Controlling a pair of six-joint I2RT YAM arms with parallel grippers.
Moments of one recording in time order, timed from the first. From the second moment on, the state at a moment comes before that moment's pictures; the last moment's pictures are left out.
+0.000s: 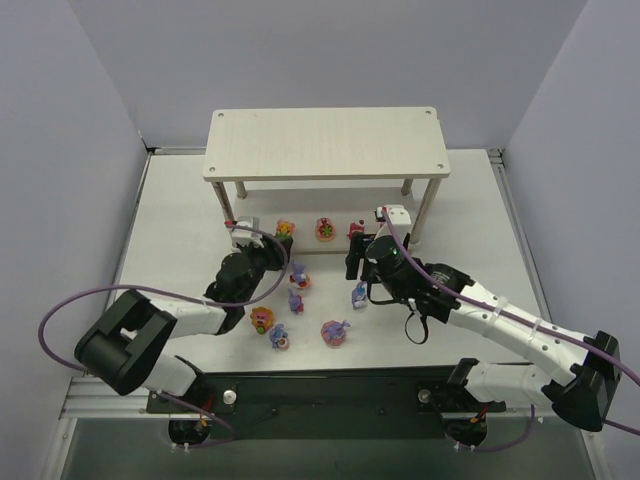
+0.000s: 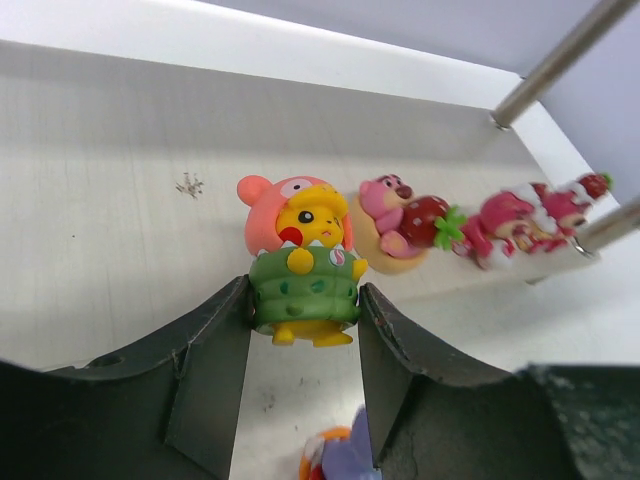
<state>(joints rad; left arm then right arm) -0.60 1.45 0.40 0.98 -0.24 -0.46 0.92 1.11 0.92 -0.45 0.53 0.60</state>
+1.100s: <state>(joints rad) -0.77 0.87 0.14 0.88 -0.15 -0.04 1.04 1.45 1.26 -0.22 0.26 0.87</state>
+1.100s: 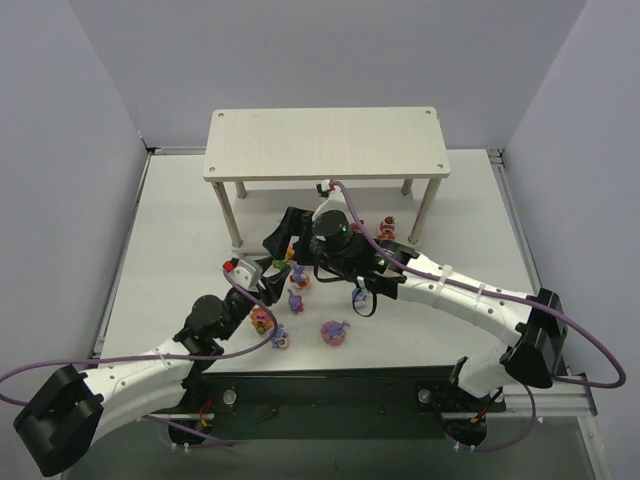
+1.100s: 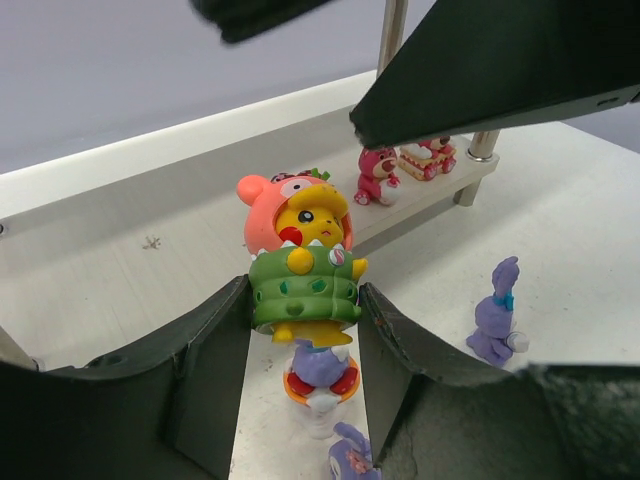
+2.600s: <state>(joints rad) -0.91 0.81 0.13 0.88 -0.44 0.20 1.07 1.72 1.51 -0.46 0.40 0.94</state>
